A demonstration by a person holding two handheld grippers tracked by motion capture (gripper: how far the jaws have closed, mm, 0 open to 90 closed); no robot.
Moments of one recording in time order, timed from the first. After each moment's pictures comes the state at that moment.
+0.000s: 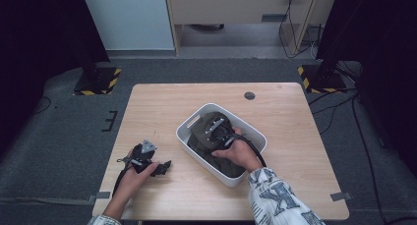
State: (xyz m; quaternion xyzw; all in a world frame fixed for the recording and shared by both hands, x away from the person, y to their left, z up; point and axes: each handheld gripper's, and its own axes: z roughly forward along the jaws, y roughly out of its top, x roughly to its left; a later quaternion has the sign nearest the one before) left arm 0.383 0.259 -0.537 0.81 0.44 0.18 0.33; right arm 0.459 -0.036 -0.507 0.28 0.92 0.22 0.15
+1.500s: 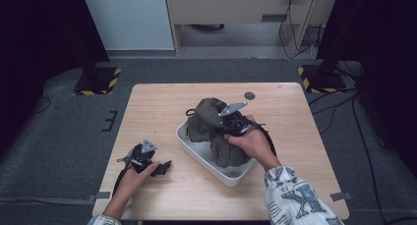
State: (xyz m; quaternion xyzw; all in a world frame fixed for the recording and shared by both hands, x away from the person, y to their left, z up) left arm 0.383 0.259 -0.537 0.81 0.44 0.18 0.33; right arm 0.452 -0.074 -0.421 0.28 0.87 0.38 0.14
